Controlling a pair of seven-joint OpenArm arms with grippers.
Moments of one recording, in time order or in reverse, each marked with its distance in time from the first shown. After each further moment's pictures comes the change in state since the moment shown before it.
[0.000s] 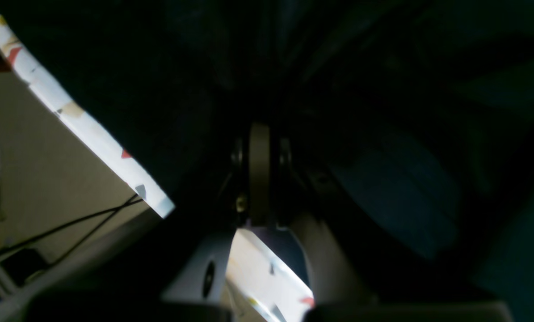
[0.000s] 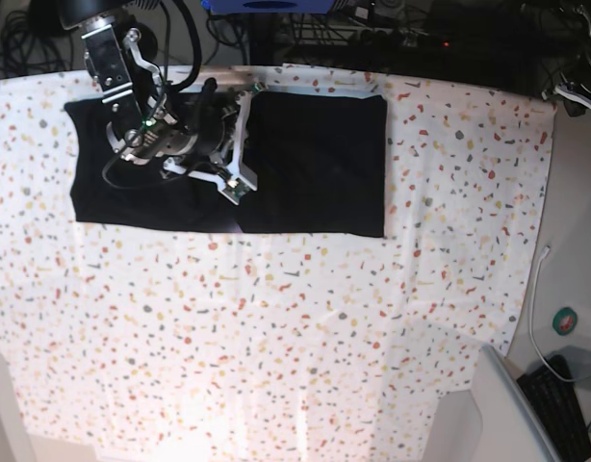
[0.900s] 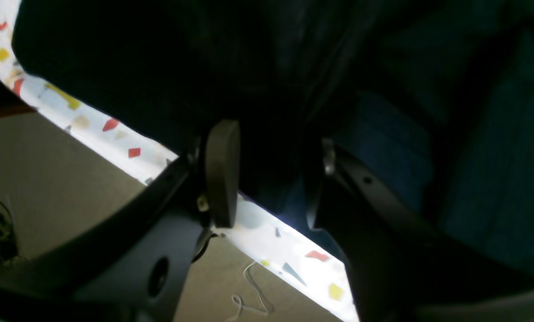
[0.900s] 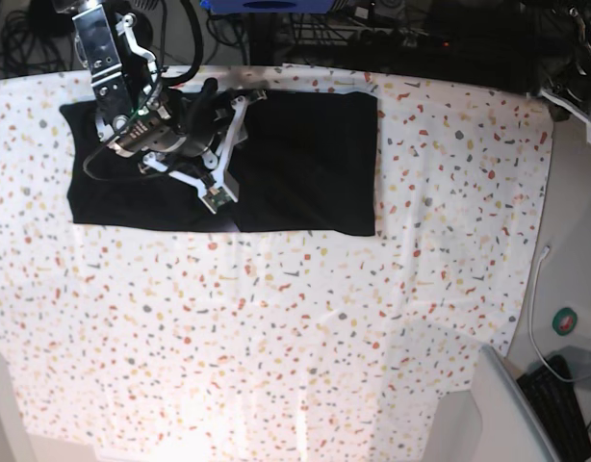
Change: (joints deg) left arm 0.7 0.1 7.2 1.1 0.0 -0.1 0.1; right arm -3.0 0.3 0.3 10.4 0.3 -12.1 -4.9
